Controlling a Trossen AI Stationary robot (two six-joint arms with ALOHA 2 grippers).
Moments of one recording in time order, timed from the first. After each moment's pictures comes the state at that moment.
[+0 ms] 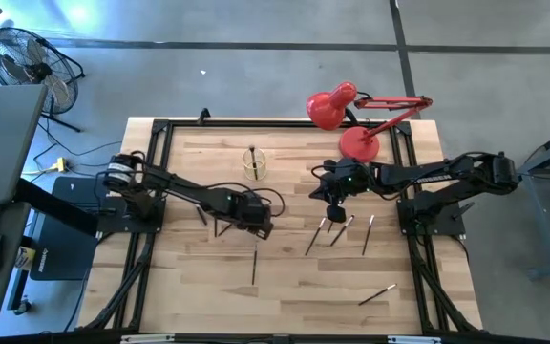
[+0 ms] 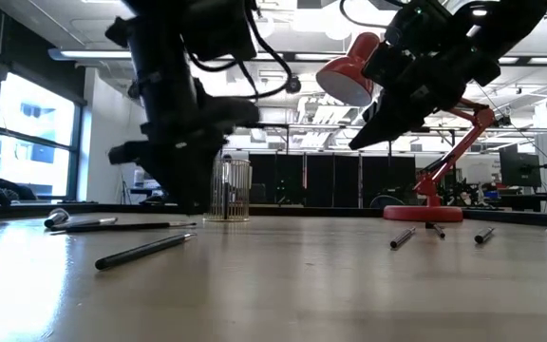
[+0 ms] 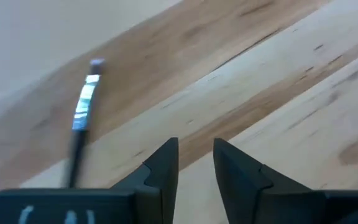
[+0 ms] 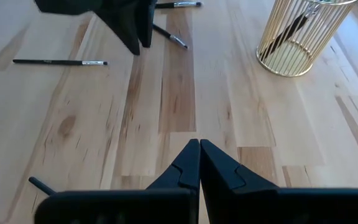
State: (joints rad) left arm -0.14 1.76 1.09 -0.58 -0.14 -1.17; right arm -0.18 1.30 0.59 0.10 -0.17 -0.08
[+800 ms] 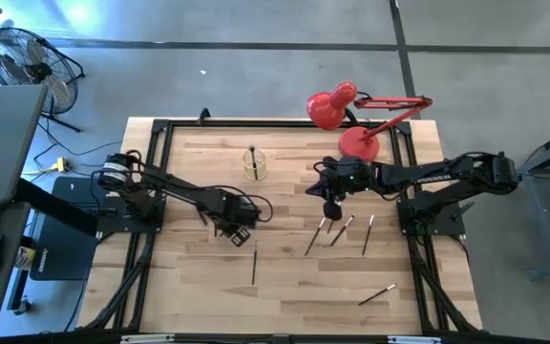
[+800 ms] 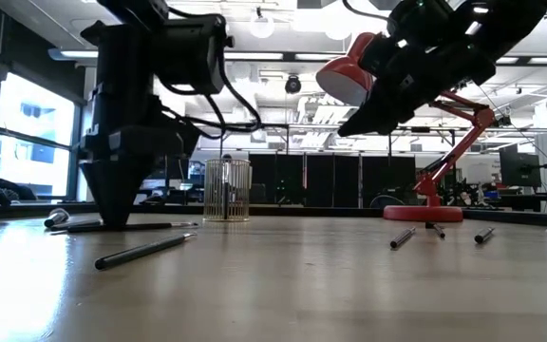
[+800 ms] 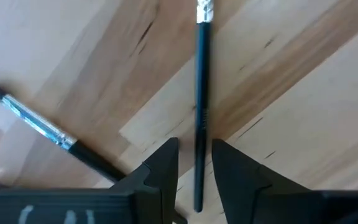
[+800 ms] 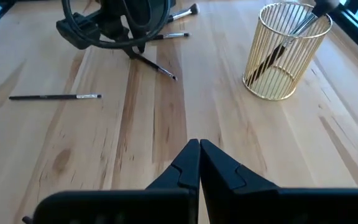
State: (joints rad) left arm -0.14 1.73 1.00 -0.79 -0.03 -0.92; right arm -0.18 1.30 0.59 0.20 -0.15 -0.02
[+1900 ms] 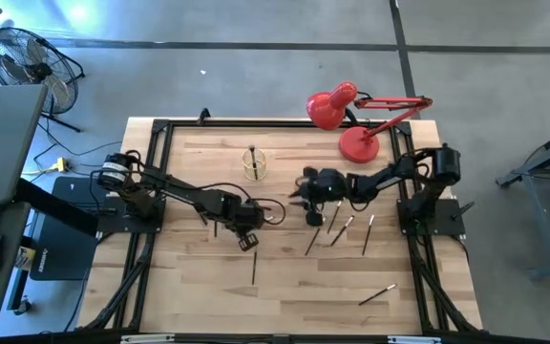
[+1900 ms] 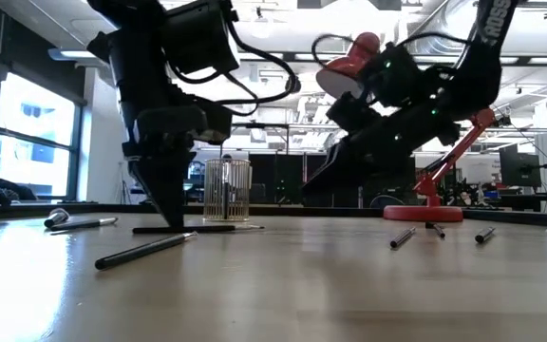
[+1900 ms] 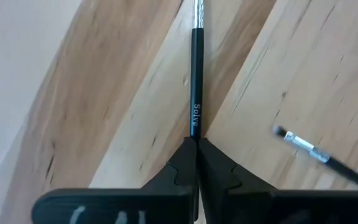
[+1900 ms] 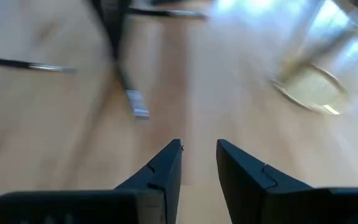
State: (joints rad) left arm -0.14 1.74 0.97 -0.46 -0.07 -0.62; right arm -0.18 1.77 0.59 0.70 -0.15 -0.14
